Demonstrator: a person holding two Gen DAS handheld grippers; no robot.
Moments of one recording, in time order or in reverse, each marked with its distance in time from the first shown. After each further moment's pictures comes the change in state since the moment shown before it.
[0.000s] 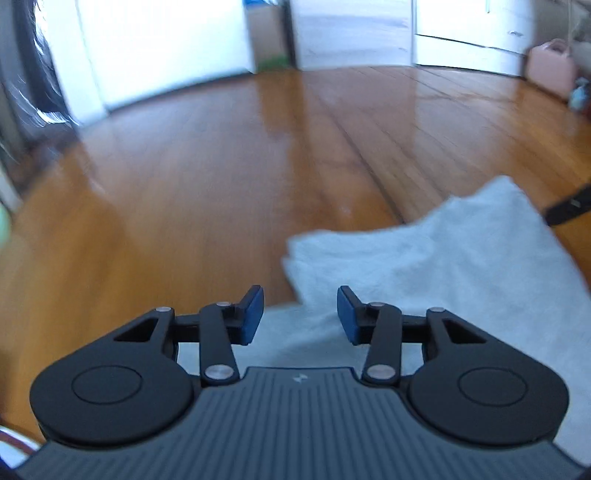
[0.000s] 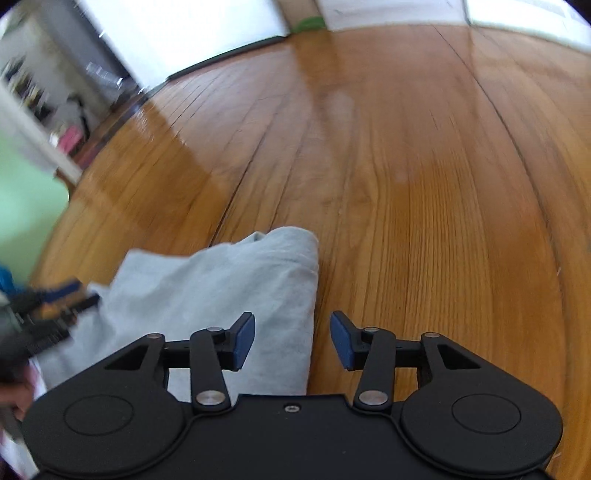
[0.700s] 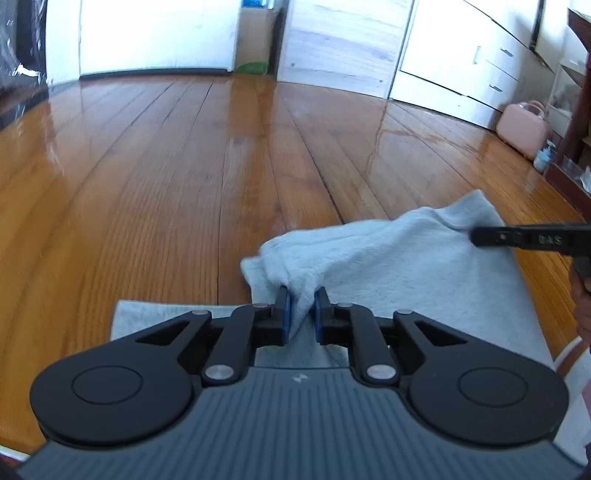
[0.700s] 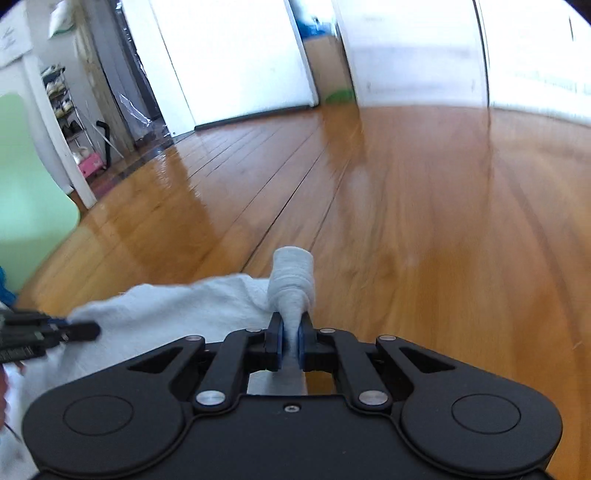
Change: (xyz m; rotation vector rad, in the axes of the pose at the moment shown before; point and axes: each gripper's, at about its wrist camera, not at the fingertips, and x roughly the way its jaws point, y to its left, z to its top) left arm -0.001 0.006 -0.010 -0.118 -0.072 -0.080; right arm 0.000 0.027 -0.014 -0.208 -0.273 -0.045
